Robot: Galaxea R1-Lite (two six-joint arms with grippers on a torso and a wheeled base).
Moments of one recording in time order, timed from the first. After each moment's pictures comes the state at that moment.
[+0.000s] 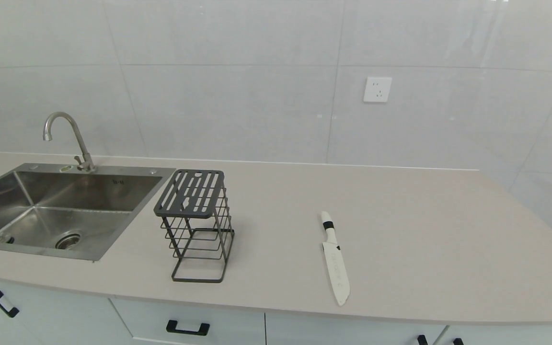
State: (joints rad) left arm 0.00 0.00 0.00 0.00 -0.01 0.00; right arm -0.01 0.00 0.00 -0.01 -0.06 -0.01
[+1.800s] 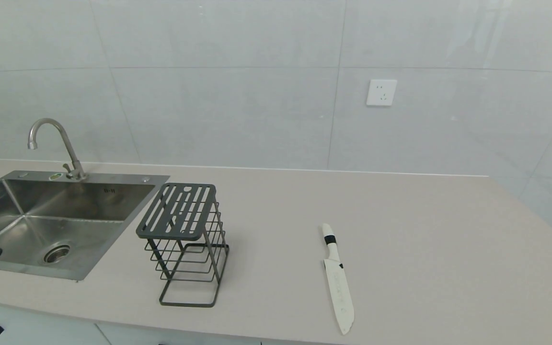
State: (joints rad) left arm 0.00 0.00 0.00 0.00 0.00 -0.03; right arm 0.00 0.00 0.00 -0.01 -0.05 0.00
